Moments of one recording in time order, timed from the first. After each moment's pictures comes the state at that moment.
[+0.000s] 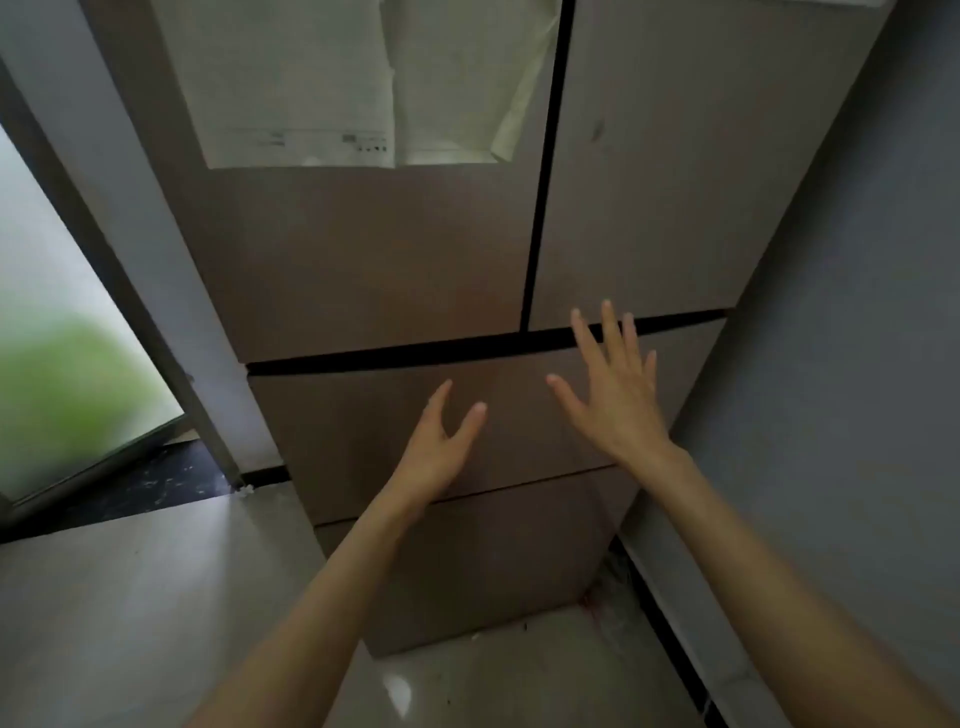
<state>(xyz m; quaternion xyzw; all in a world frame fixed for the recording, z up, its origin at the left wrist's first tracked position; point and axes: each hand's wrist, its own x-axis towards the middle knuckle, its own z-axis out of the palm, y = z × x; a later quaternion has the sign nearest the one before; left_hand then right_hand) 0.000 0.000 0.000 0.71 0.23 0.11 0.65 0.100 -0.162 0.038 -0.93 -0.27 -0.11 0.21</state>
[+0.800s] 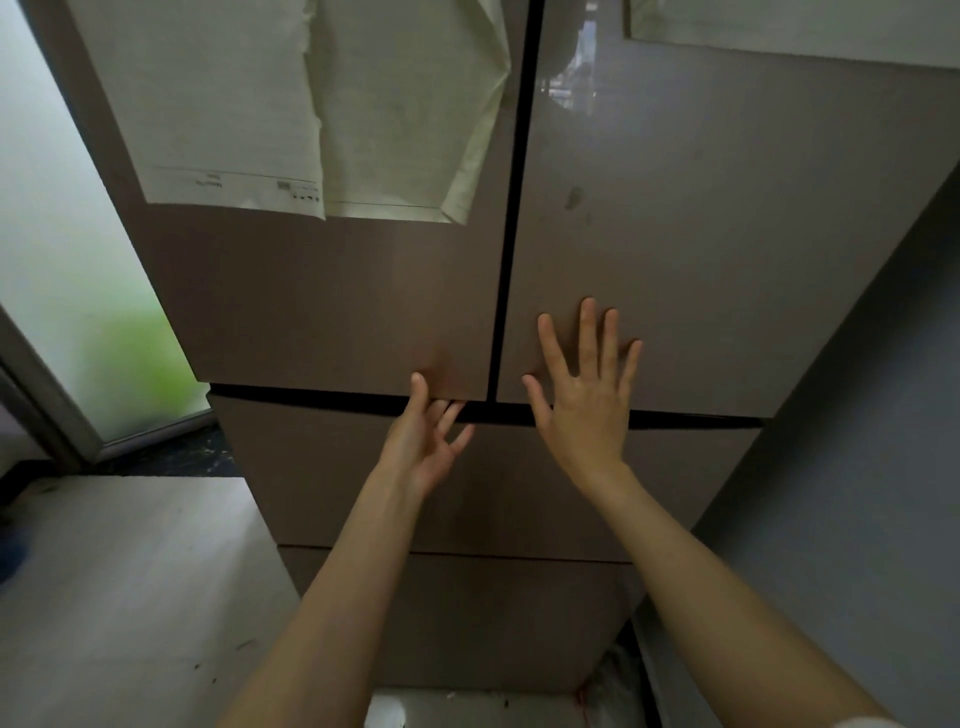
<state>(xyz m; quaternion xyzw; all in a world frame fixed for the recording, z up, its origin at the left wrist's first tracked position) 0.124 -0.018 0.021 0.26 0.27 0.25 0.89 0.237 -0.136 0.024 -0.83 -0.37 -0.37 0.17</state>
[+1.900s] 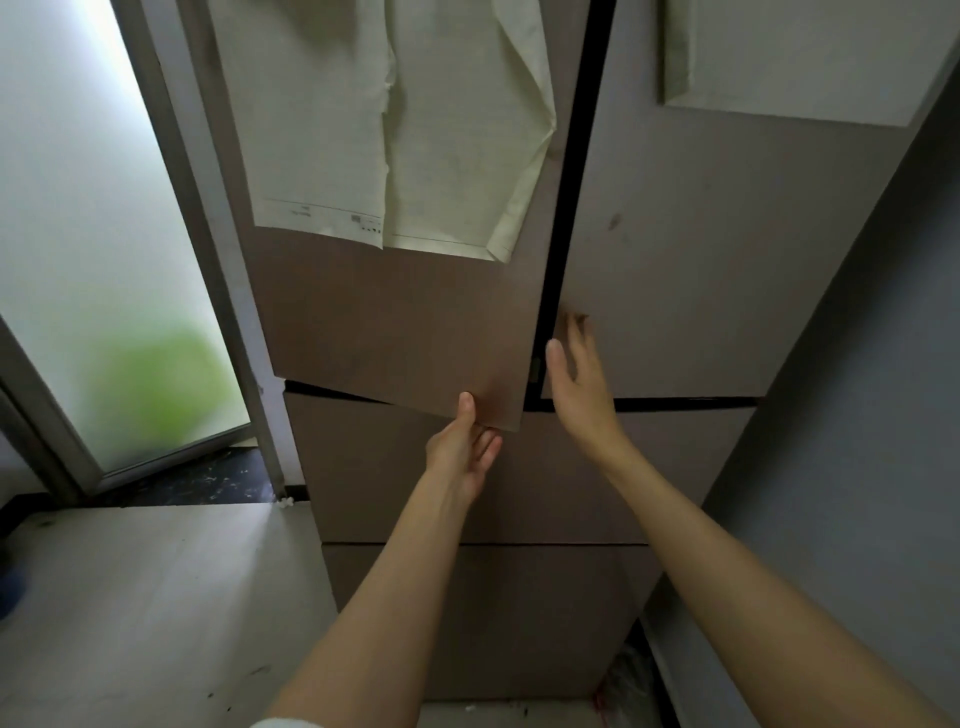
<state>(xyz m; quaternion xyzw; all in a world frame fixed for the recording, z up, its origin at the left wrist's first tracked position) 0.057 -0.038 0.033 0.30 0.31 0.23 0.87 0.140 -0.130 0.077 -0.78 -0.33 -0.01 0.53</state>
